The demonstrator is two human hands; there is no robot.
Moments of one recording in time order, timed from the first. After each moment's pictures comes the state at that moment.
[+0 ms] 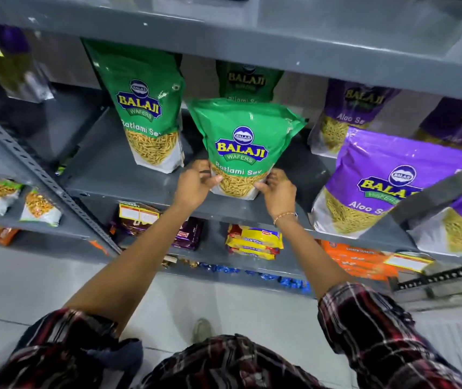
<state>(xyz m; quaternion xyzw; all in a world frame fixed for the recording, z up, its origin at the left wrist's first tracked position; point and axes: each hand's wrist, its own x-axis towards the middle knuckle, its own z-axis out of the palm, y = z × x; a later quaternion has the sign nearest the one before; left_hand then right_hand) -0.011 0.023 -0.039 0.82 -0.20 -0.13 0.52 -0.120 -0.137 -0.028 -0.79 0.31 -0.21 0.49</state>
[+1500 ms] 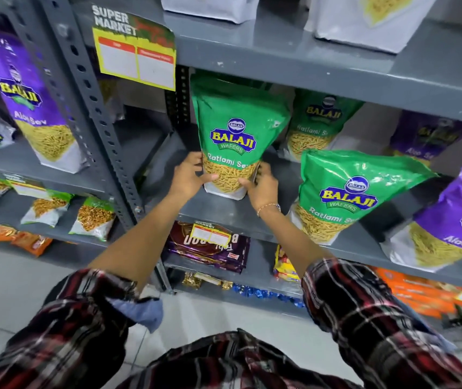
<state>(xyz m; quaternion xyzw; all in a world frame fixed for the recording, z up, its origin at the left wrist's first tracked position) 0.130 0.179 -0.024 0.82 -0.17 -0.08 0.54 0.028 0.031 -0.011 -0.82 0.27 -0.20 0.47</state>
